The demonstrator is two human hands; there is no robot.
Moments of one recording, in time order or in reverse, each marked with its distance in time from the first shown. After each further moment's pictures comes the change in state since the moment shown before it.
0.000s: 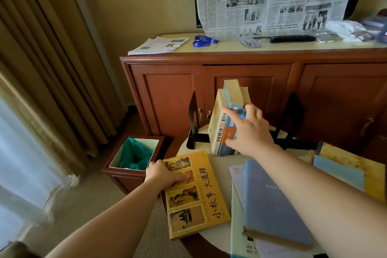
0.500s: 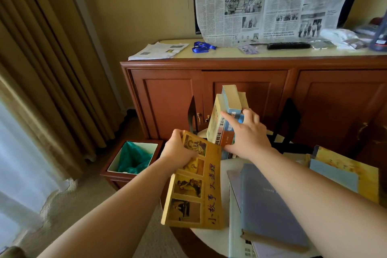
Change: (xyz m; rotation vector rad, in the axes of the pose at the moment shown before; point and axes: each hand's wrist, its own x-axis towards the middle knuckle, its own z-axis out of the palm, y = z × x) left_hand -0.062 0.093 -0.050 -0.370 0.040 0.339; right_hand -0.001 -0.002 -0.003 -0.020 -0.042 0.009
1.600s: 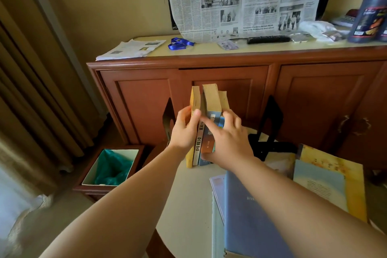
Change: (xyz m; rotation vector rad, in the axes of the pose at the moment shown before) left_hand 0.073 0.053 0.079 -0.494 0.013 0.289; right_hand 0.000 0.009 0.014 0.168 0.104 -0.021
